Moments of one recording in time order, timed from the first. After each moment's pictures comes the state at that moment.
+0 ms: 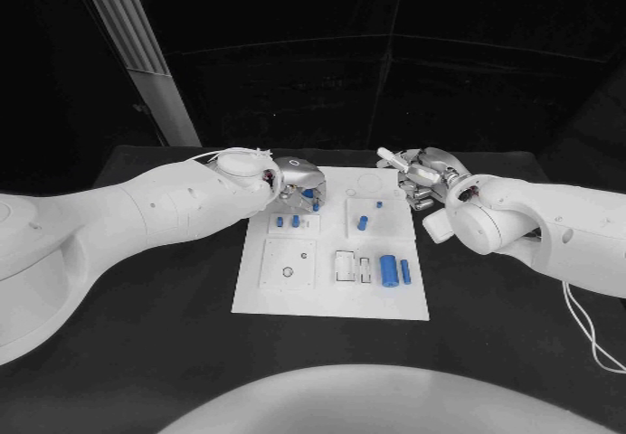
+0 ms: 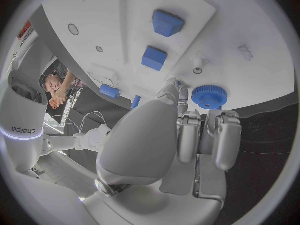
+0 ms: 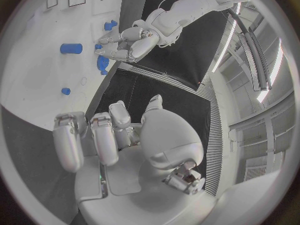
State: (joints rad) left arm 1.26 -0.36 -0.23 0.89 -1.60 -0.12 0.31; left_hand 1.77 -0.01 0.11 0.29 0.05 0.95 0.15 0.09 0.15 0.95 0.10 0.20 0.06 1.47 0.03 1.57 1.31 0.01 1.46 0.13 1.57 1.31; right arm 1.18 -0.85 -0.08 1.53 -0.42 -0.42 0.03; right_hand 1.14 0.24 -0.38 0.29 0.05 0.43 0.15 0.62 0.14 1.14 0.18 1.37 1.18 1.47 0.11 1.57 1.31 0.01 1.46 0.21 1.57 1.31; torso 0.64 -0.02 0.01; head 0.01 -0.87
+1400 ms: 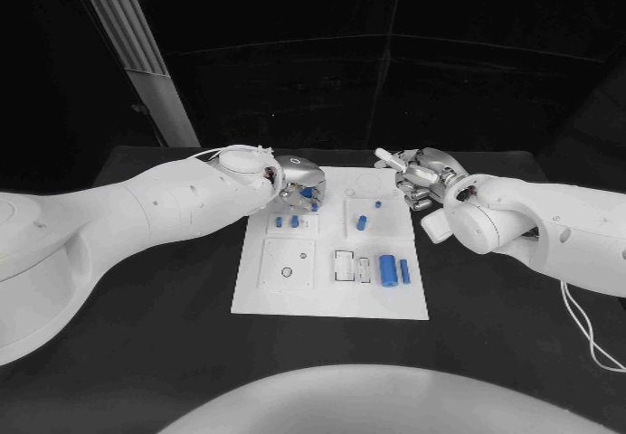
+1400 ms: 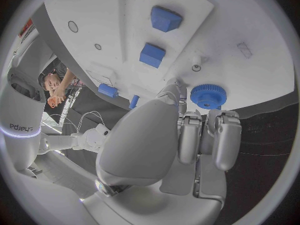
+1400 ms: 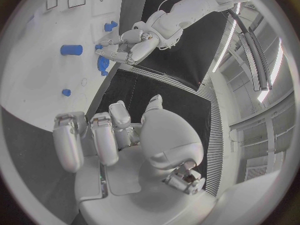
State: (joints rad) left arm 1.26 -0.35 -0.23 0.87 -1.59 -0.09 0.30; left_hand 1.78 -0.01 0.16 0.29 0.05 1.07 0.13 0.12 0.15 1.07 0.08 0.21 0.07 1.47 0.04 1.57 1.31 0.01 1.46 0.13 1.57 1.31; right arm 1.18 -0.85 -0.08 1.53 -0.42 -0.42 0.02; right_hand 1.14 0.24 -0.38 0.29 0.05 0.43 0.15 0.62 0.14 1.14 0.18 1.37 1.18 1.47 0.11 1.57 1.31 0.01 1.46 0.21 1.57 1.31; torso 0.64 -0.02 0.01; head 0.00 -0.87
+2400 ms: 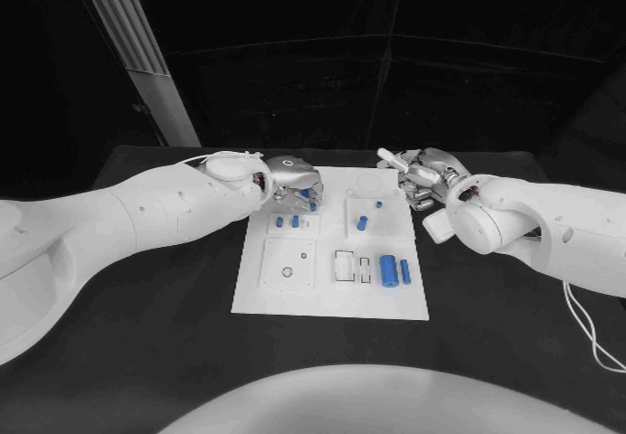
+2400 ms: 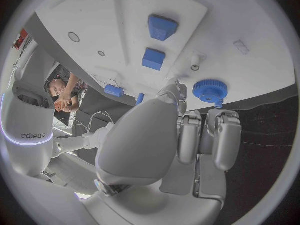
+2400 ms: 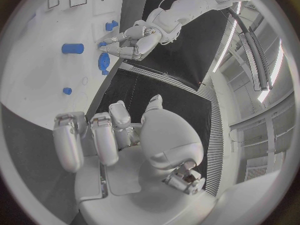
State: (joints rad) left arm 1.25 -0.40 -0.23 0.90 -1.60 -0.23 0.40; left_hand 1.76 0.00 0.18 0.29 0.05 1.08 0.13 0.11 0.15 1.10 0.09 0.20 0.06 1.47 0.03 1.57 1.31 0.01 1.46 0.13 1.57 1.31; right arm 1.18 -0.85 -0.08 1.53 -0.42 -0.42 0.02; right_hand 1.14 0.24 -0.38 0.29 0.05 0.43 0.15 0.62 0.14 1.14 0.18 1.37 1.18 1.47 0.11 1.57 1.31 0.01 1.46 0.21 1.57 1.31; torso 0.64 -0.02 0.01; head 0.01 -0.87
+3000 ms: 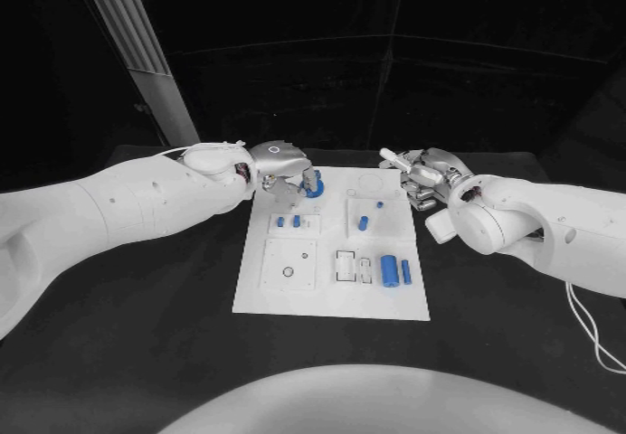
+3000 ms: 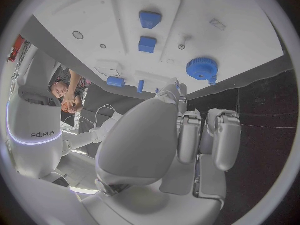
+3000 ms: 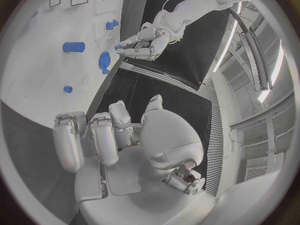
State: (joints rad) left arm 1.29 -0.49 -0.23 0.98 -1.57 -0.33 0.45; left_hand 1.75 0.01 0.19 0.29 0.05 1.08 0.13 0.11 0.15 1.11 0.08 0.19 0.06 1.47 0.03 1.57 1.31 0.01 1.46 0.13 1.57 1.31; right arm 1.18 -0.86 -0.08 1.53 -0.42 -0.42 0.02; right_hand 1.14 0.24 -0.38 0.29 0.05 0.43 0.15 0.62 0.14 1.14 0.18 1.37 1.18 1.47 0.11 1.57 1.31 0.01 1.46 0.21 1.57 1.31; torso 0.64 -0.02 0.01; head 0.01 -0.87
